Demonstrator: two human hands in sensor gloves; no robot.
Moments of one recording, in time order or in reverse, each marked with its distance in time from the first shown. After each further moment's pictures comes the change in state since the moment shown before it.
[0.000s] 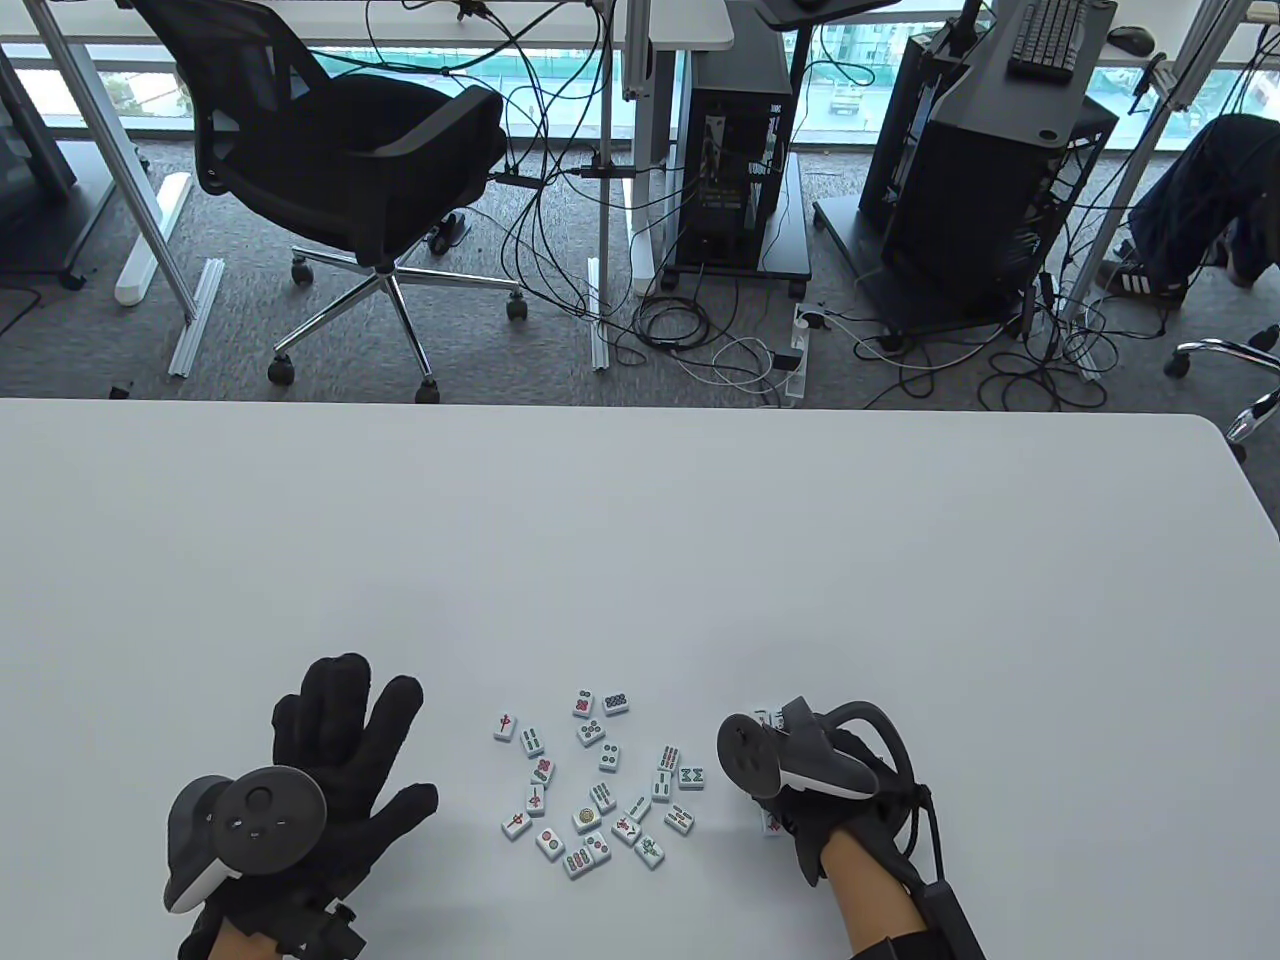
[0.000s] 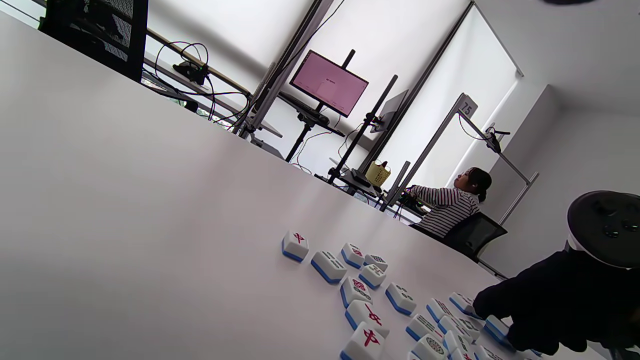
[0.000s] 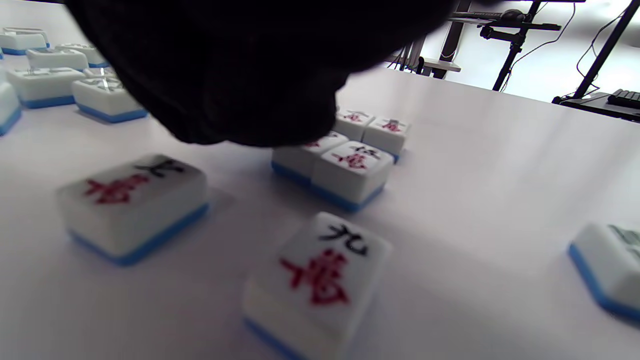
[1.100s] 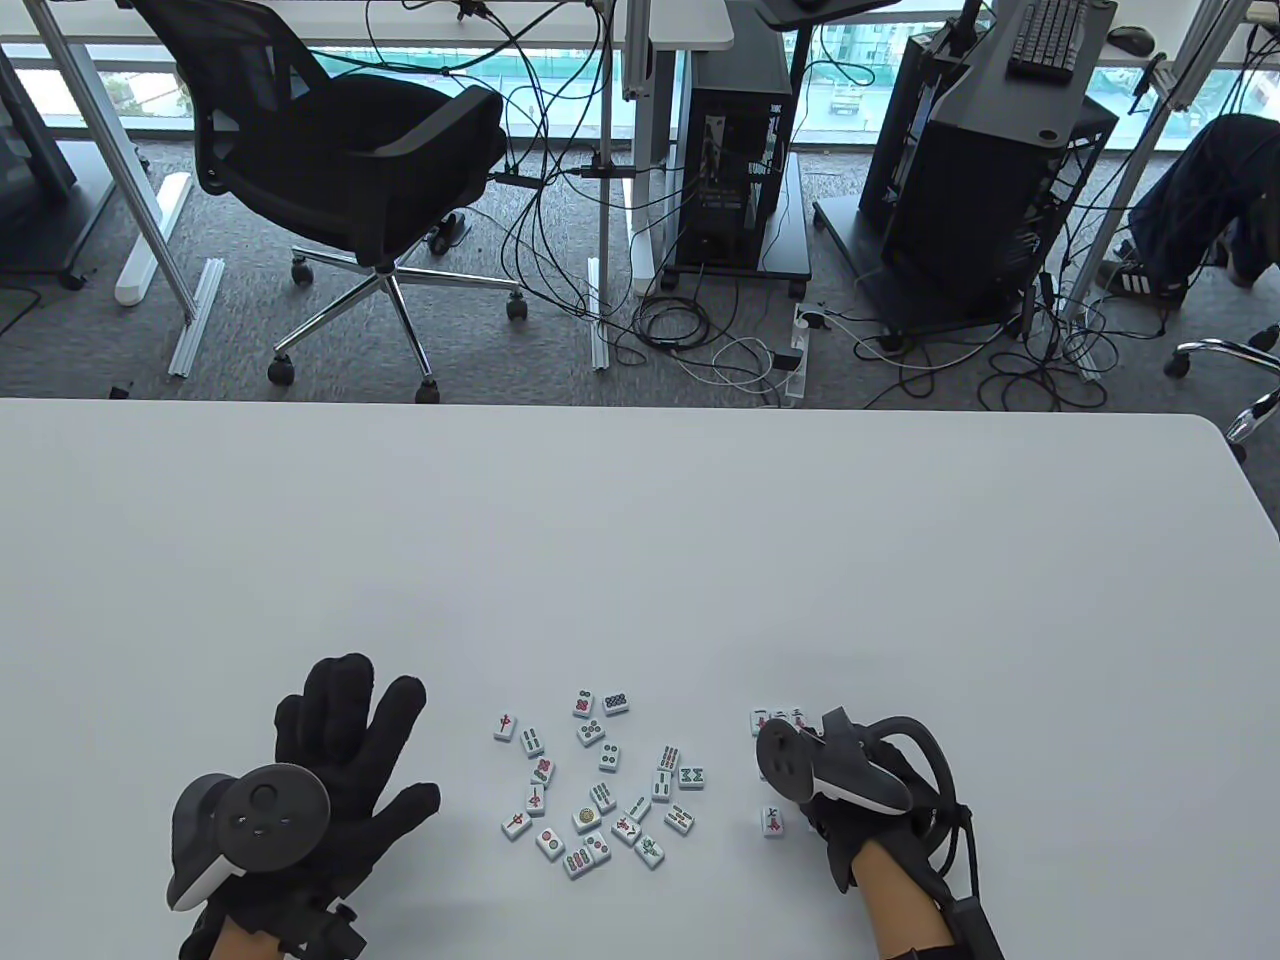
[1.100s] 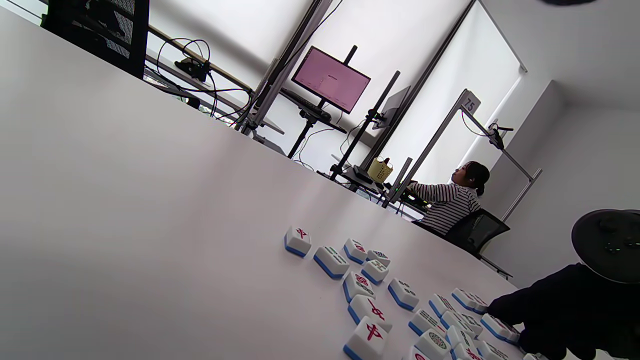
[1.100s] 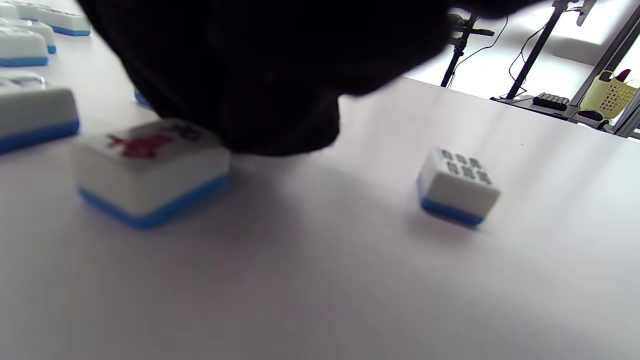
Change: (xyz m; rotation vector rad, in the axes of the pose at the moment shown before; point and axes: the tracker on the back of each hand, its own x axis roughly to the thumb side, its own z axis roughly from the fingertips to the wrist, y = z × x) left_hand 0.001 -0.001 -0.002 -0.010 0.005 -0.003; right_hand -0.028 0.015 0.014 0.003 0.131 0.037
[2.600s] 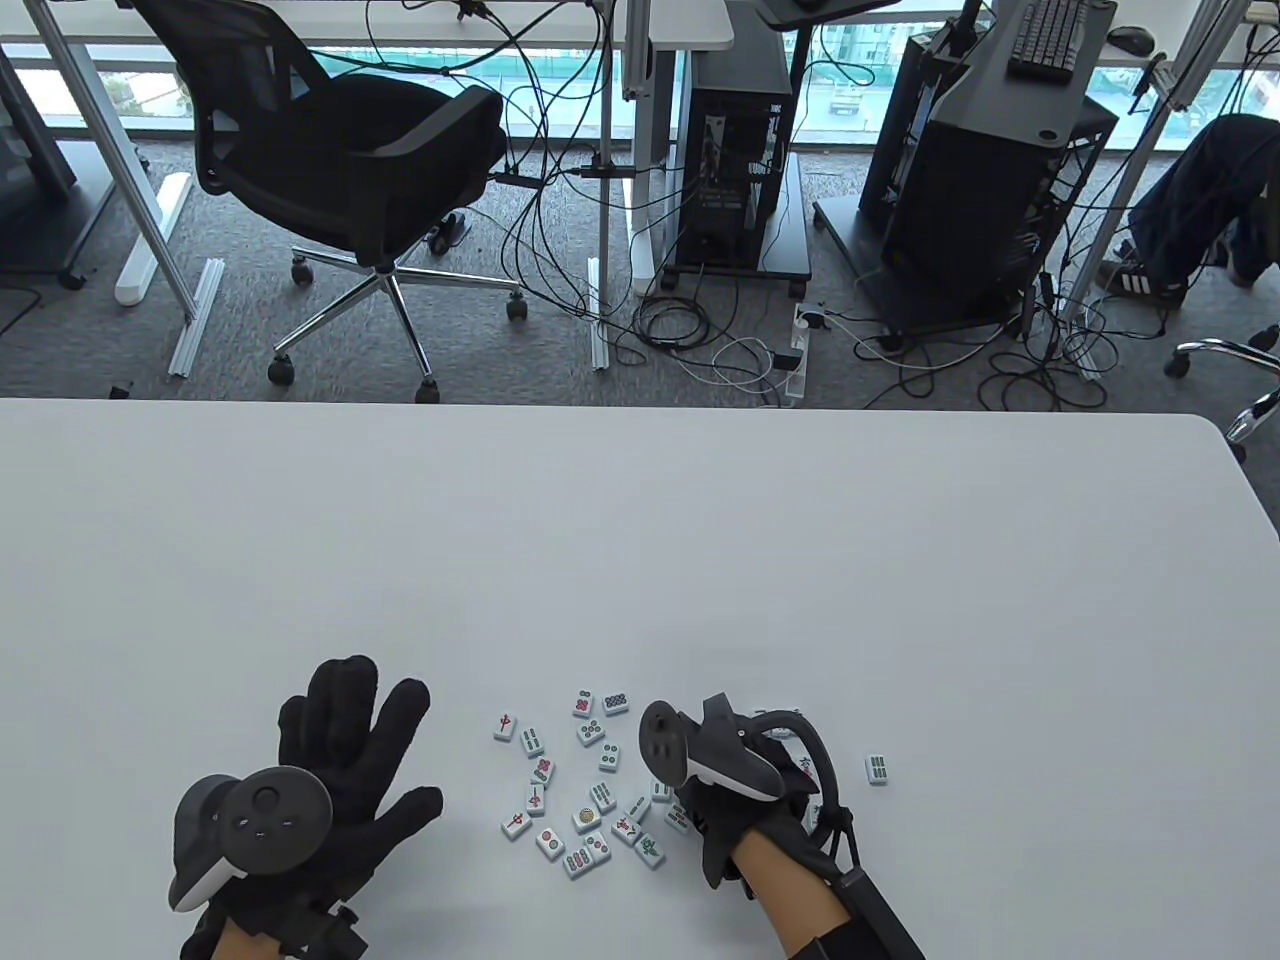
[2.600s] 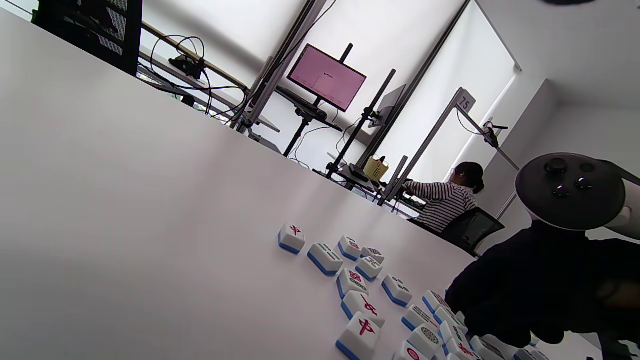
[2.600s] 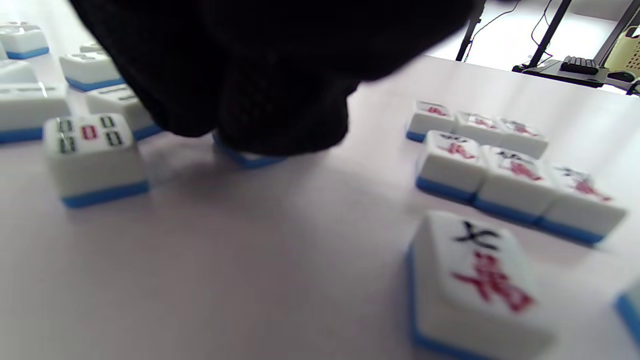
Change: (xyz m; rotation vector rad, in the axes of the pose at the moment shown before) left_hand 0.001 -0.002 0.001 -0.006 -0.013 0.002; right_hand 0.089 -0.024 -0.029 0.069 0.011 -0.083
